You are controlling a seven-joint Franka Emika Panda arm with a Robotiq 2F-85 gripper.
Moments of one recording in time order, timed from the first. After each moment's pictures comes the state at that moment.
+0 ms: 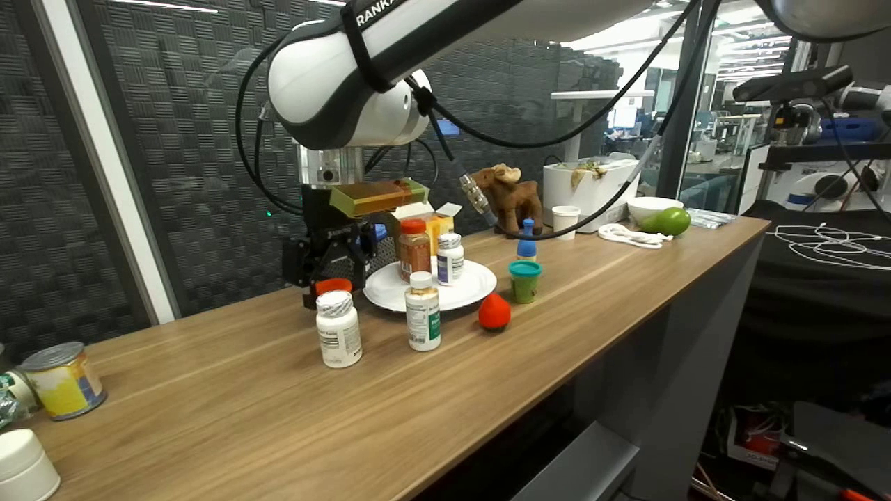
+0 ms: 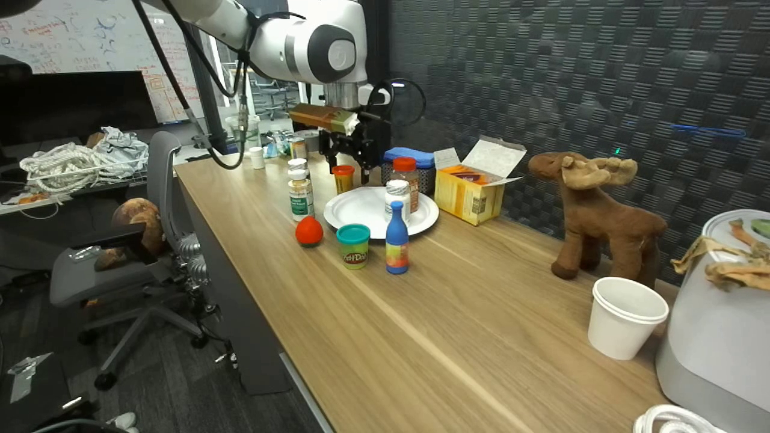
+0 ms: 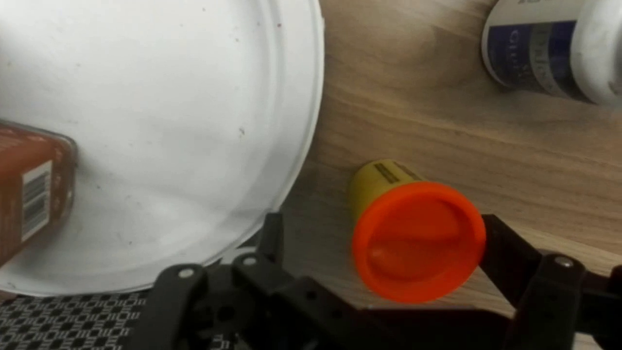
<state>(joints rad) 0.18 0.80 0.08 -1.18 -0.02 2.05 0.05</state>
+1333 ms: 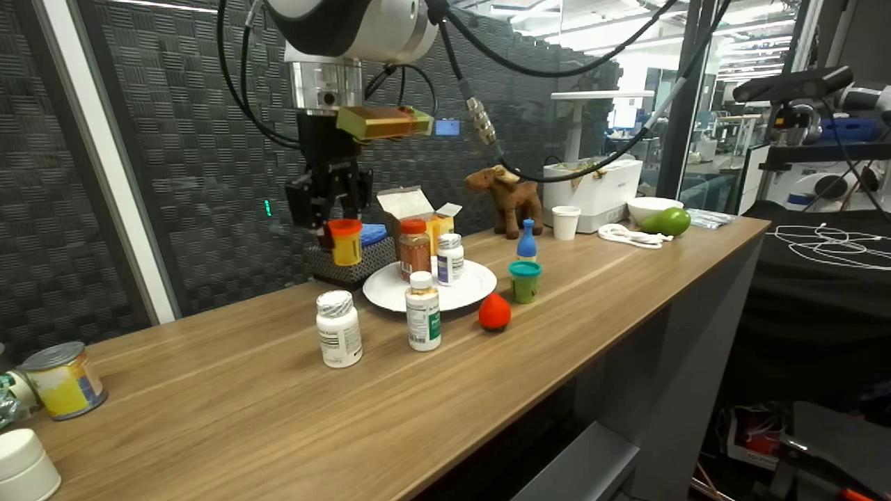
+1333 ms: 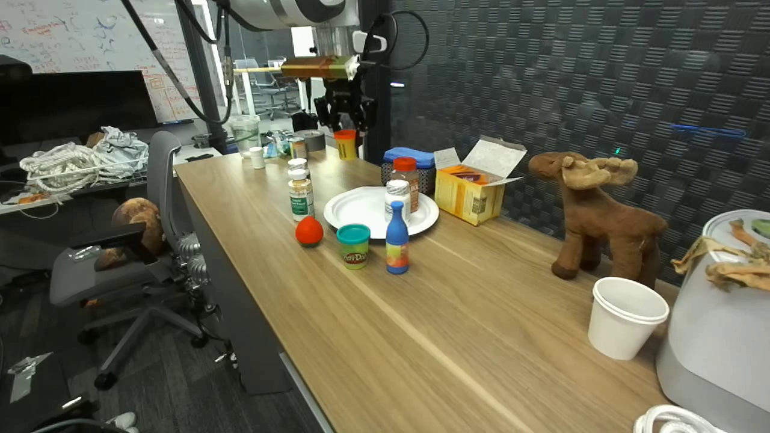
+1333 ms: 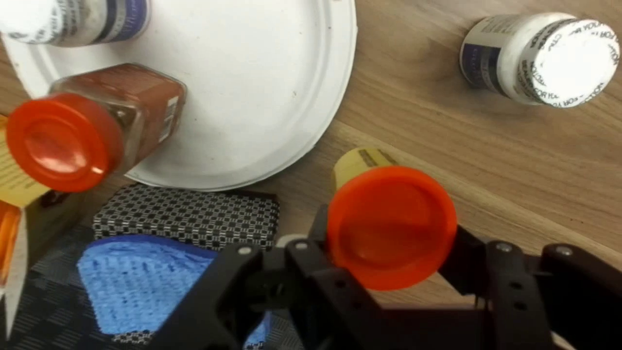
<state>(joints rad) 0.19 0.67 0.07 -1.19 -0.08 1.96 -0.02</state>
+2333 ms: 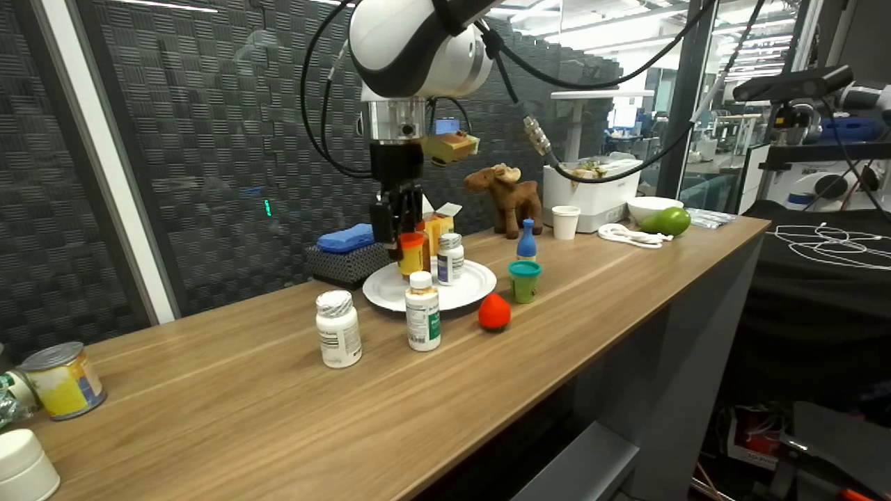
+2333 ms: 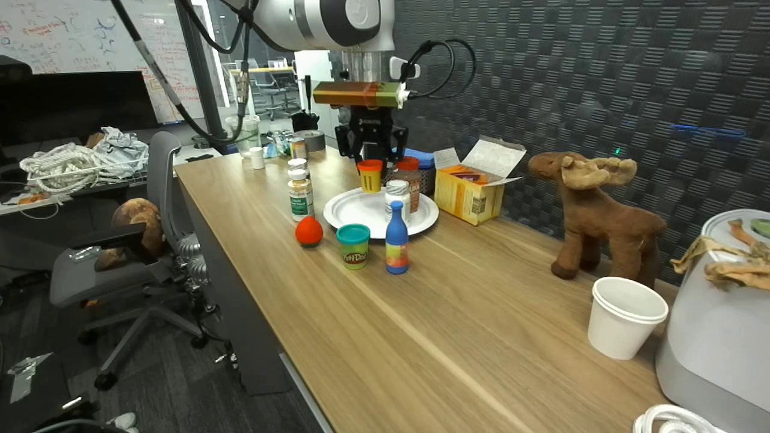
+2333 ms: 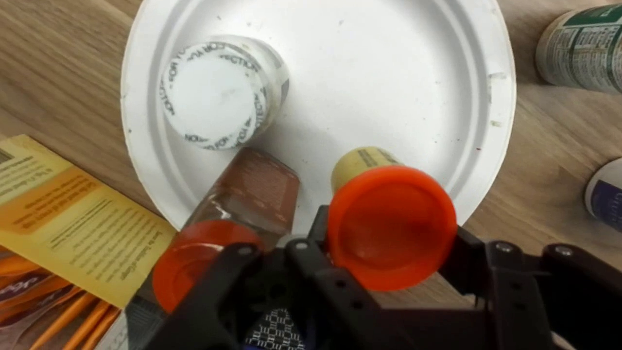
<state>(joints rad) 0.06 0.60 0.08 -1.39 -0.07 2.03 -0.31</state>
